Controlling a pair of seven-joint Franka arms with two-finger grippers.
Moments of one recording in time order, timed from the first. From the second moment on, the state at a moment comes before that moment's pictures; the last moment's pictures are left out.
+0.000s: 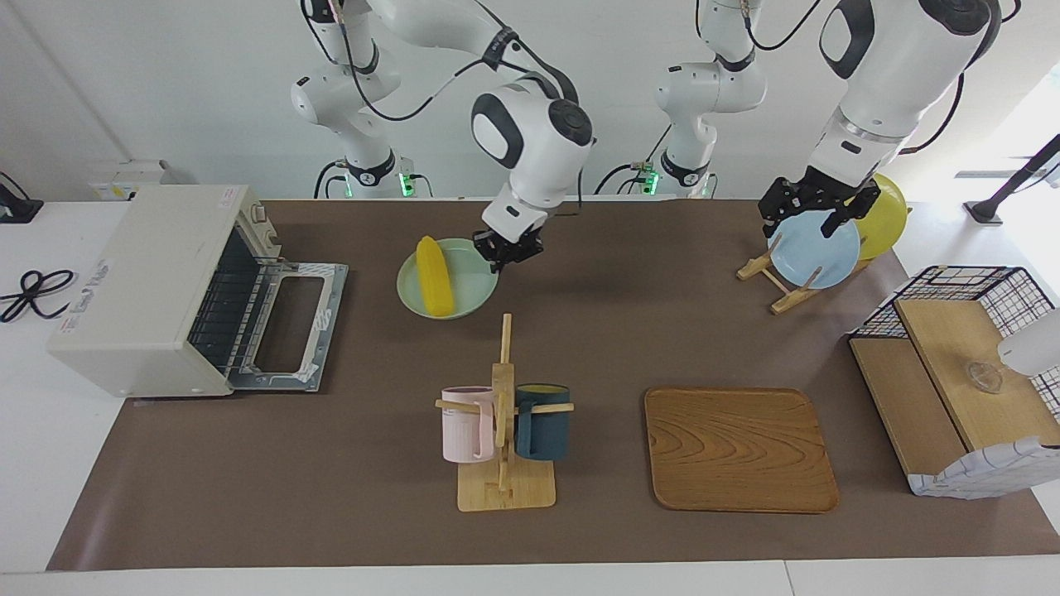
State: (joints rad) left arm -0.05 -0.08 -0.06 -1.74 -0.02 1.65 -0.04; right arm 0.76 0.38 -0.02 -1.60 -0.21 1.71 0.70
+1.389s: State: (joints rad) left arm -0.04 -0.08 -0.06 -1.80 -0.04 1.74 -0.03; right arm 0.69 0.38 -0.02 -1.62 -0.03 1.97 0.76
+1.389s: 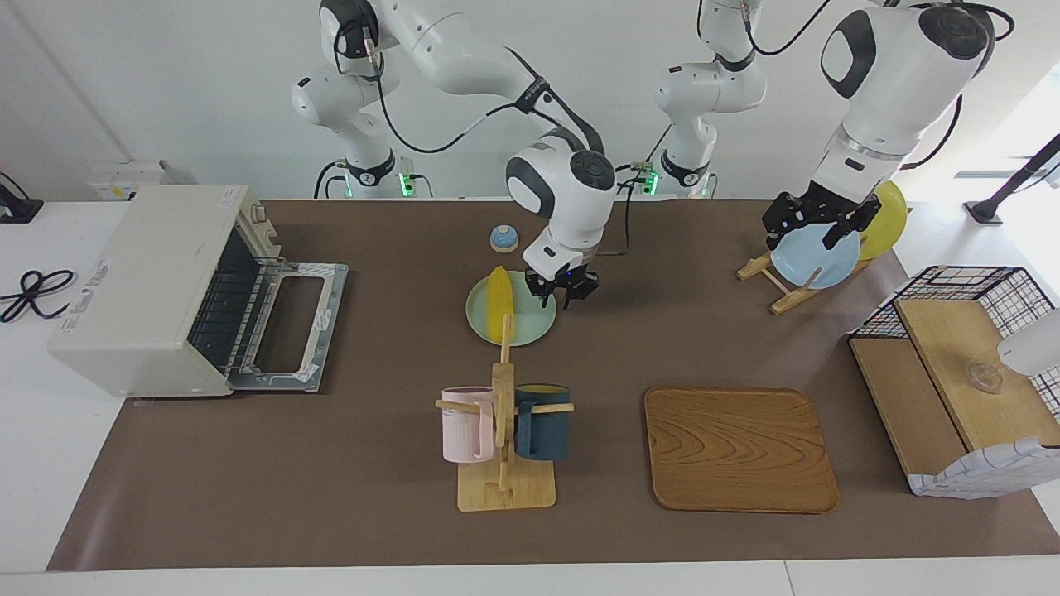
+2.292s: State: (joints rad) left arm -0.26 0.00 -0.08 -1.87 -0.17 1.91 -0.14; right arm 0.18 0.02 -0.03 -1.62 0.00 1.53 0.14
